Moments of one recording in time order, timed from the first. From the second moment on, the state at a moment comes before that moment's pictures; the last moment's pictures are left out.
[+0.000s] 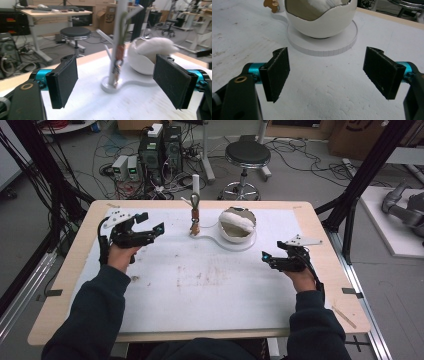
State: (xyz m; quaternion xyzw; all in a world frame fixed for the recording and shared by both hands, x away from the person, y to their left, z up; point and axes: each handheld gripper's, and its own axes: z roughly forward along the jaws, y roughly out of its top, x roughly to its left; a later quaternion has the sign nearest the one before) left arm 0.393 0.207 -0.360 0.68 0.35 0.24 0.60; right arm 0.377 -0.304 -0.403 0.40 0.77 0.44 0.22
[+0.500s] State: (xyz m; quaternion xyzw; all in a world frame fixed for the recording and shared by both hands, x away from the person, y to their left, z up) left arm 0.349 0.211 -0.407 0.68 0.38 0.25 0.57; right arm 0.368 -0.310 -0.404 0.39 0.78 0.45 0.21
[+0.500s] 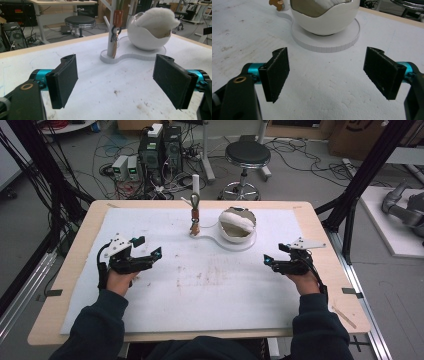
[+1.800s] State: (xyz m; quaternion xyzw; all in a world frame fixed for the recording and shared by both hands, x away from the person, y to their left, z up) left arm 0.344 0.230 -0.419 0.68 0.41 0.26 0.56; right arm 0.363 -0.306 -0.406 0.39 0.78 0.44 0.22
